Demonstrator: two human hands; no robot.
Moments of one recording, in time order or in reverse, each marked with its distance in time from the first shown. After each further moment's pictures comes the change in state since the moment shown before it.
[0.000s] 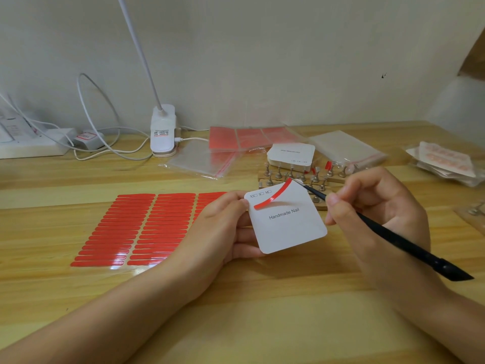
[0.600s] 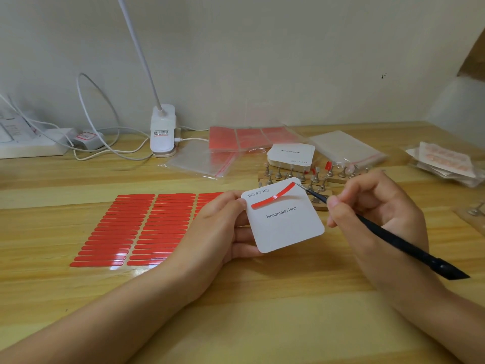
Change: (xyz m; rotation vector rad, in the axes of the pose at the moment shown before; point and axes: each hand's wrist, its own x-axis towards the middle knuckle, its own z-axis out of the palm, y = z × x) left_hand 0.000 -0.001 -0.001 -0.019 0.027 0.011; right_hand 0.000 0.002 -0.003 -0.075 0.011 0.036
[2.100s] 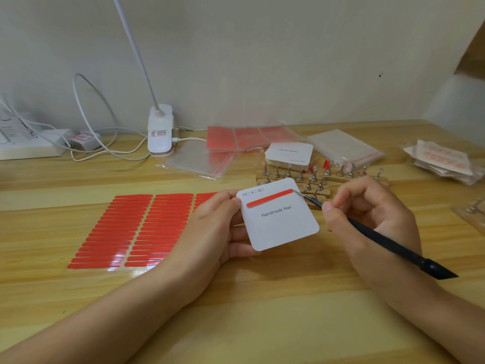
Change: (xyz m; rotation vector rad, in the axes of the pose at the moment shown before) left_hand 0.000 -0.001 -0.001 -0.017 0.018 0.018; right_hand -0.002 0.013 -0.005 -0.134 -0.017 -0.035
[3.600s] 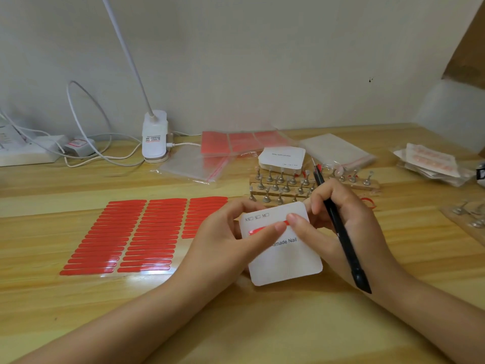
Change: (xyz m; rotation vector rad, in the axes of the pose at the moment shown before) left_hand -0.012 -0.002 0.016 0.447 0.023 0.178; right_hand 0.008 0.006 0.006 -0.024 -0.173 -0.066
